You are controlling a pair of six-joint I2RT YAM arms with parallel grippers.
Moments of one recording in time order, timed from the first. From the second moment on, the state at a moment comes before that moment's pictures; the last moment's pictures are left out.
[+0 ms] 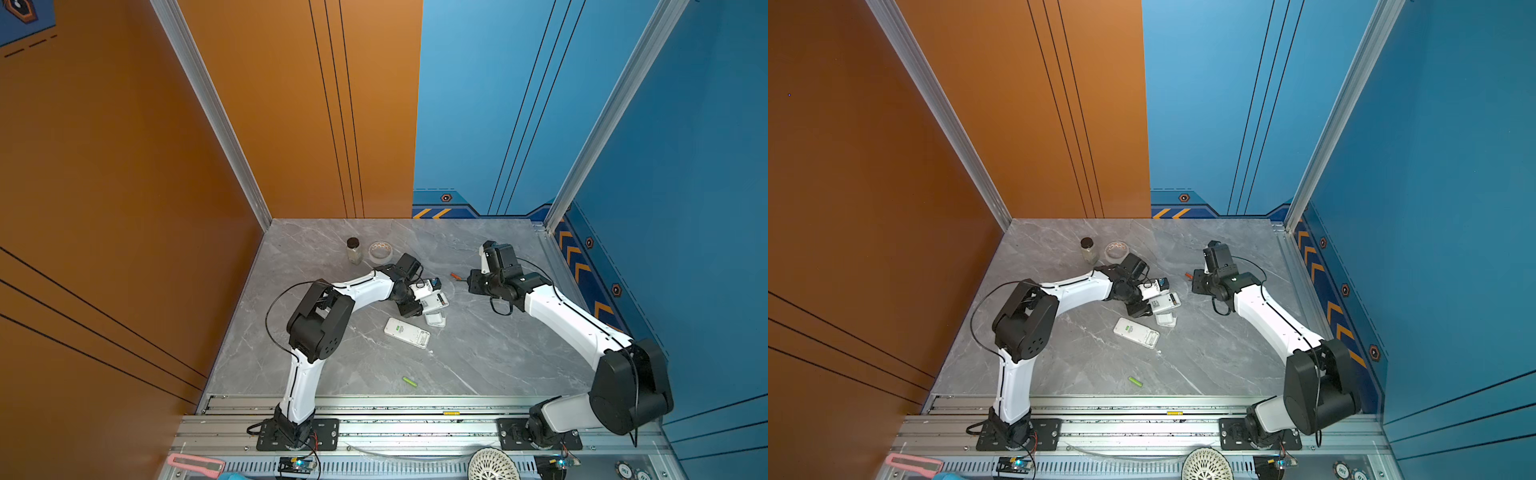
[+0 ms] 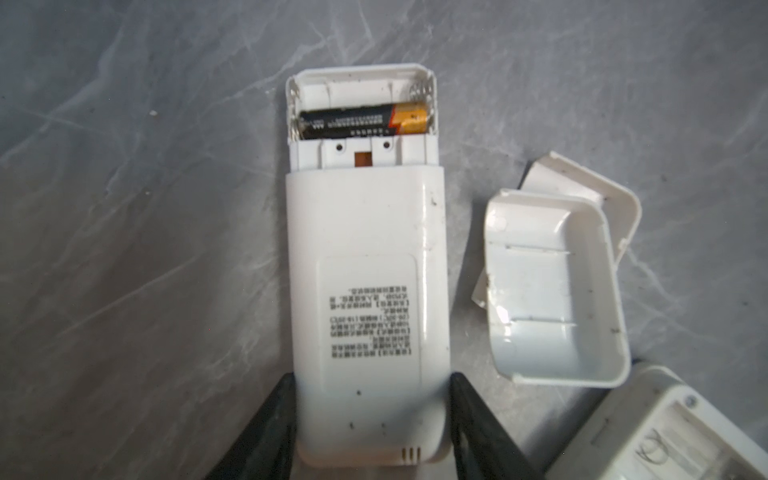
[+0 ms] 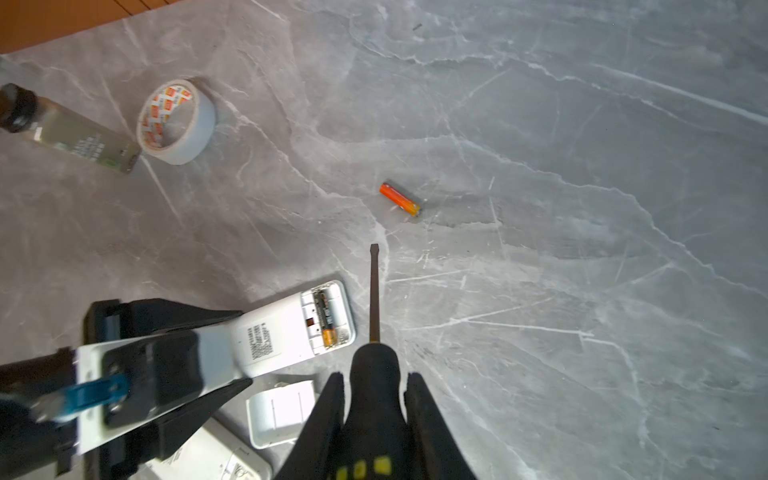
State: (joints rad) left arm -0.64 2.08 1.46 -0.53 0.24 0.59; right arm 0.32 1.47 1.07 -0.47 0.01 0.41
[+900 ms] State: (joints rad) left arm -0.65 2.08 1.46 -0.53 0.22 0.60; right arm 0.28 1.58 1.18 -0.43 0.00 0.46
